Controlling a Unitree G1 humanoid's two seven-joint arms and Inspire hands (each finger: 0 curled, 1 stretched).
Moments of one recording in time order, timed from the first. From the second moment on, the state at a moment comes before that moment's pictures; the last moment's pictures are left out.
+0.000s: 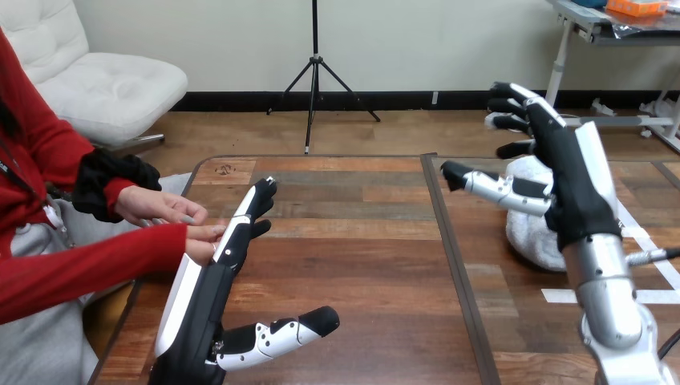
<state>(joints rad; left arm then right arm) 0.19 0.18 -0.06 0.28 0.24 -0.90 0.06 -0.28 -0.27 -0.09 0.33 -0.29 -0.32 -0.07</state>
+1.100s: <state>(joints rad) 0.20 0.18 -0.06 0.28 0.24 -0.90 0.06 -0.53 -0.41 -0.04 0.53 -0.42 -0.05 -0.07</state>
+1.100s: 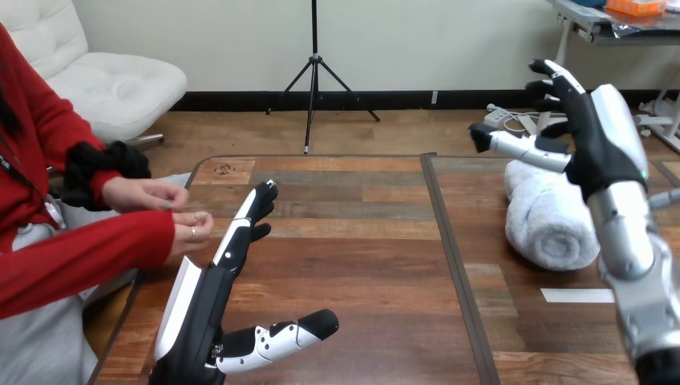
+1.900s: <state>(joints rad) 0.20 0.18 -0.06 0.28 0.25 -0.90 0.06 -0.76 -0.47 0.04 0.90 -0.47 0.05 -0.06</state>
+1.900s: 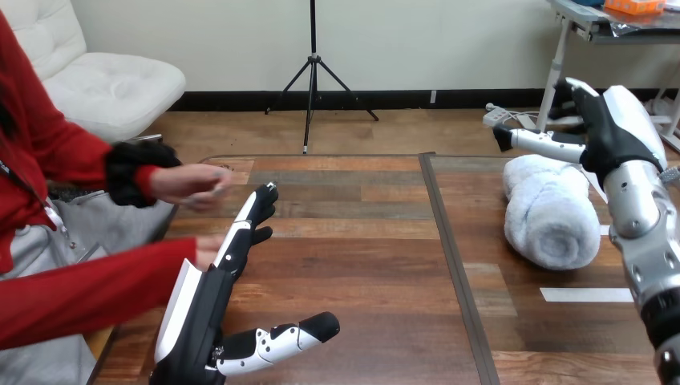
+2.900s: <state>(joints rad) 0.22 0.18 -0.06 0.28 0.24 -0.90 0.06 -0.93 -0.47 0.19 1.25 -0.54 0.18 -0.02</state>
